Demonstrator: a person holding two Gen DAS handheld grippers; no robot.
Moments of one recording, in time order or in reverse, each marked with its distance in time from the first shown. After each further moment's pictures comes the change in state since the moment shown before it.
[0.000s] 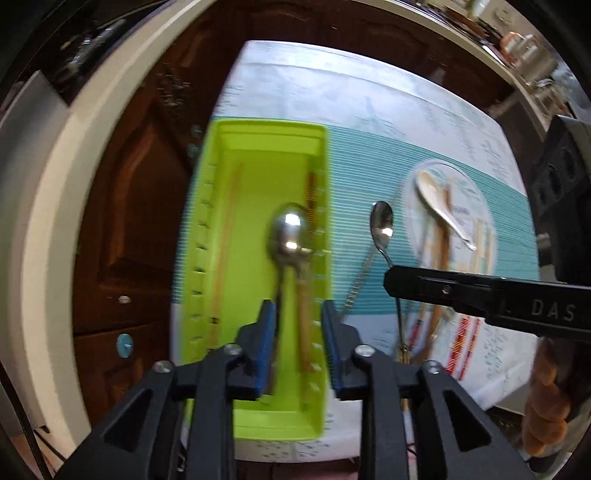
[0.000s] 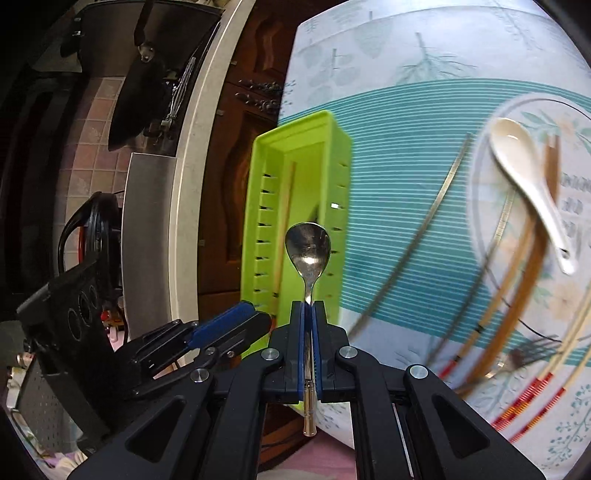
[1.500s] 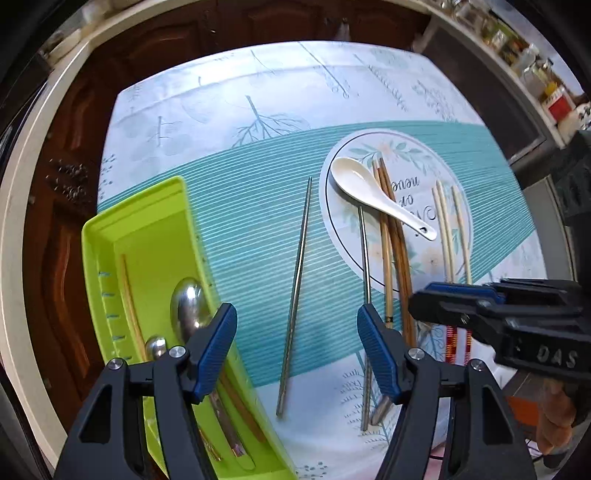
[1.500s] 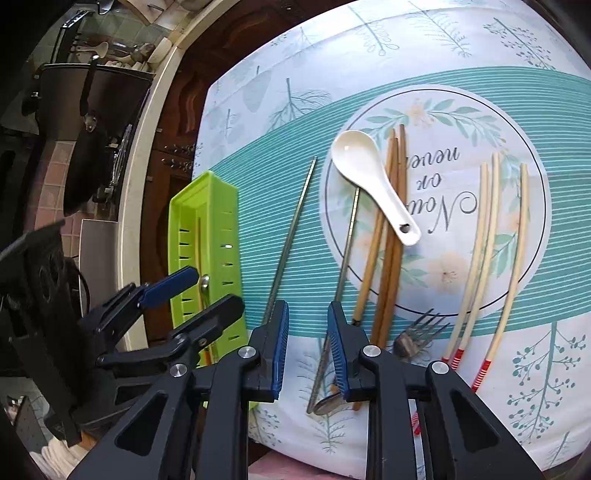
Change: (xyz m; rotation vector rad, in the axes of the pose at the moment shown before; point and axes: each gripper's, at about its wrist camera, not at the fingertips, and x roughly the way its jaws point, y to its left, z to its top) left arm 0.049 -0.106 0.049 0.397 0.043 -0.043; right arm -0.065 -0.096 -0.039 0.174 -0.199 -0.178
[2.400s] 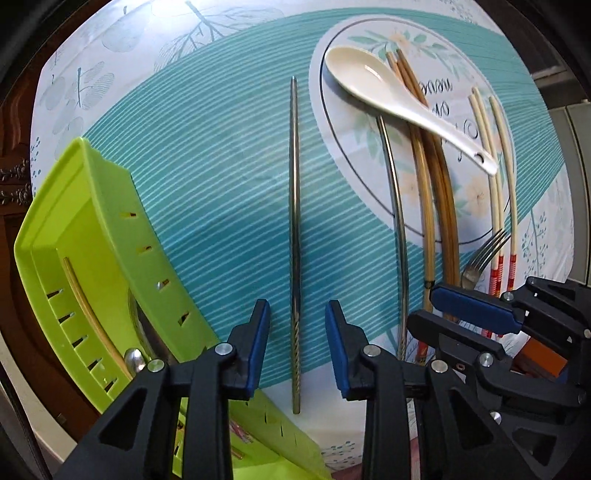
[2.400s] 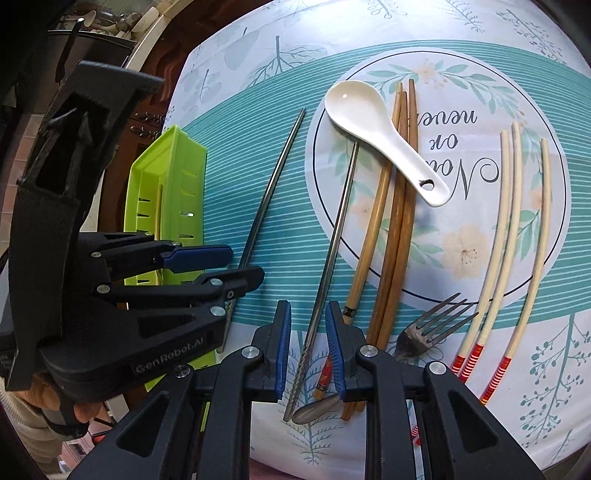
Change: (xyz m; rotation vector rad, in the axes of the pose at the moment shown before) left arm 0.088 -0.013 0.011 0.133 0.375 -0.007; right arm 0.063 0.020 -0.021 -0.032 0.049 -0.141
